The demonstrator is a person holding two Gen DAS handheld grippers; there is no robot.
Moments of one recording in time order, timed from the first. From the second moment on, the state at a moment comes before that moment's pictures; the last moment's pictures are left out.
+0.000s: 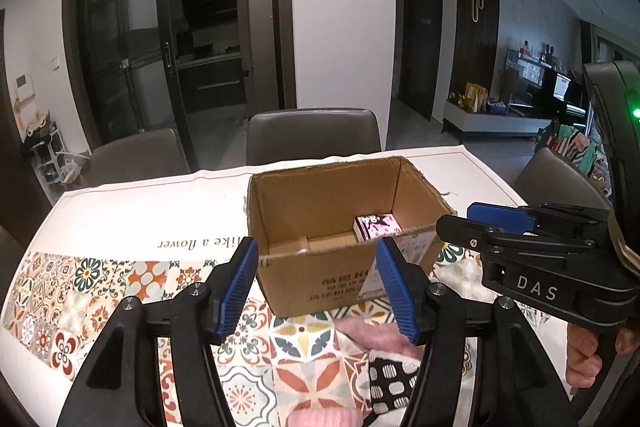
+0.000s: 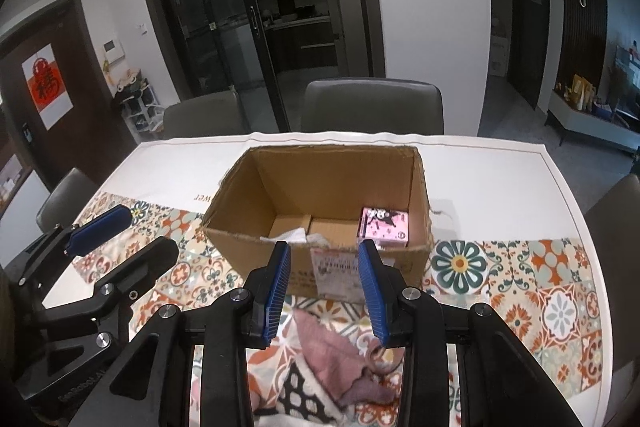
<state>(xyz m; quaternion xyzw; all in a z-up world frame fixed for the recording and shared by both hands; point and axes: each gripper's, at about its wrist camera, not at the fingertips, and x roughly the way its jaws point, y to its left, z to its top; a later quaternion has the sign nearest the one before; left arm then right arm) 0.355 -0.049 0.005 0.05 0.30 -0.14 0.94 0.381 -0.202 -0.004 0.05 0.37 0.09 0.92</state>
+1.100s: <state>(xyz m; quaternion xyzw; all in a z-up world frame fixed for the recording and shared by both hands) 0.293 -0.038 -0.076 0.06 0.43 -0.11 0.90 0.329 -0.203 -0.073 0.08 0.44 0.06 0.89</state>
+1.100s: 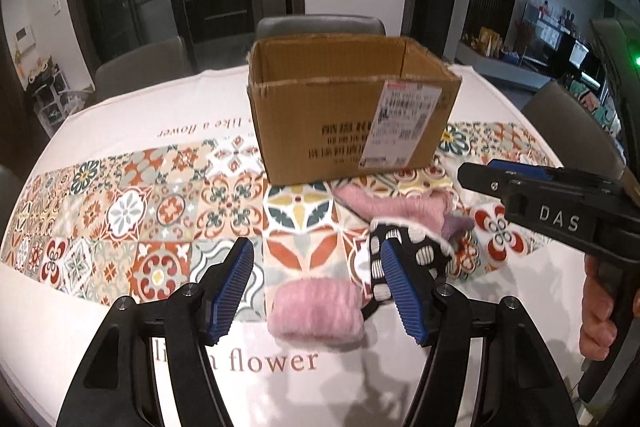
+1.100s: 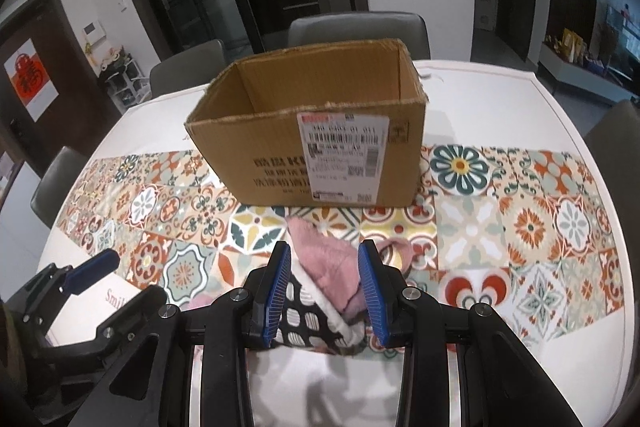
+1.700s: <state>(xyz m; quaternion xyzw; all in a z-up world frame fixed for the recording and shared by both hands) 0.290 -0.046 -0.120 0.08 0.49 -0.10 0.86 0.330 -0.213 -0.117 0.09 0.49 0.06 0.87</state>
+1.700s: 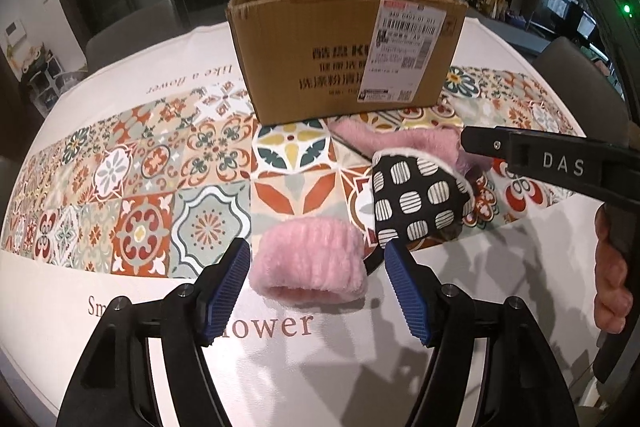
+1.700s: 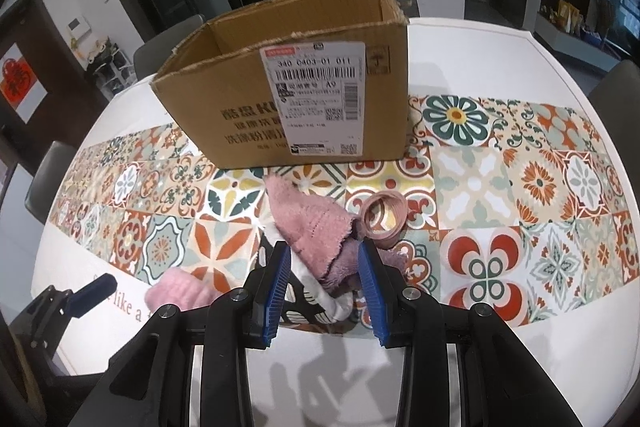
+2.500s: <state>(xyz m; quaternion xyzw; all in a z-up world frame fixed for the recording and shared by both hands) 0.307 -0.044 -0.176 0.07 0.54 -0.09 0.83 0.362 -0.208 -0.165 0.09 0.53 0.06 0.84</state>
